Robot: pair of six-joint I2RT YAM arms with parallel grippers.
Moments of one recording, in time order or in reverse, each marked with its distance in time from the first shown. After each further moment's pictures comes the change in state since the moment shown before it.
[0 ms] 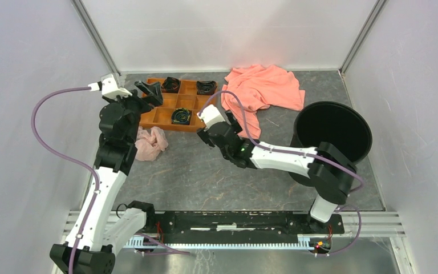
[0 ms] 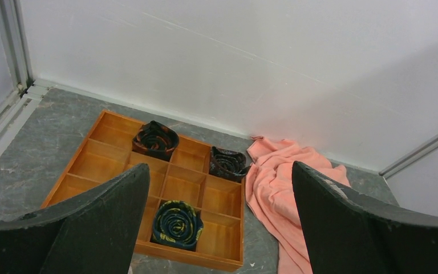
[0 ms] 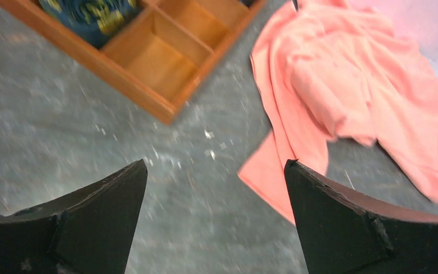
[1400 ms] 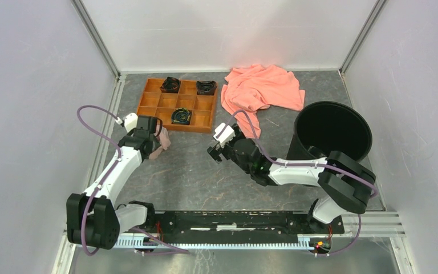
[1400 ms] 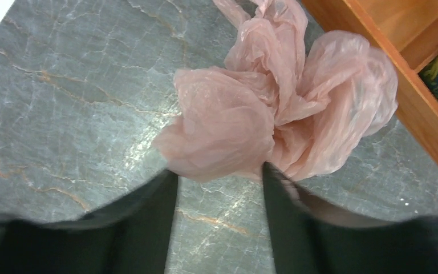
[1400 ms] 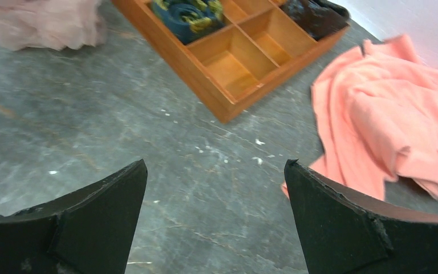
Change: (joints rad) left arm 0.028 0.296 -0.193 -0.603 -0.339 -0.343; right arm -0.008 -0.108 -0.381 0.565 -0.288 -0.137
